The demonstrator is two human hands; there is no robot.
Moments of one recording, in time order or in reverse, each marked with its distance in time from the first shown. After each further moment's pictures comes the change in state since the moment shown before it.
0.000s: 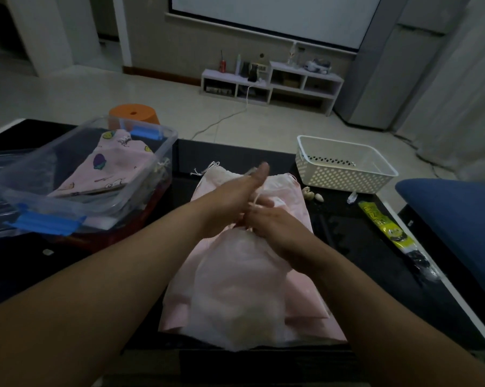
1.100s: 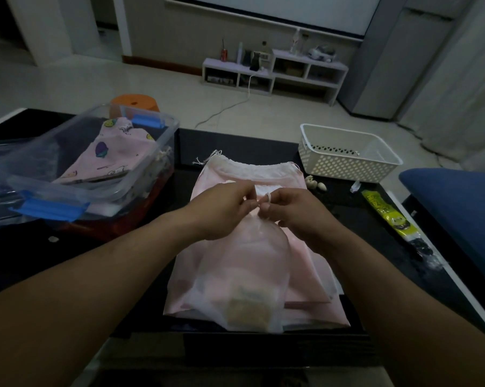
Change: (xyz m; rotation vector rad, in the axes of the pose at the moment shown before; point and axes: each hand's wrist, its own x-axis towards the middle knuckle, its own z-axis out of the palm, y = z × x) left_hand -0.019 -0.030 -0.014 0.962 0.181 0.272; right_hand -0.003 0.015 -0.024 0.164 0.162 0.149
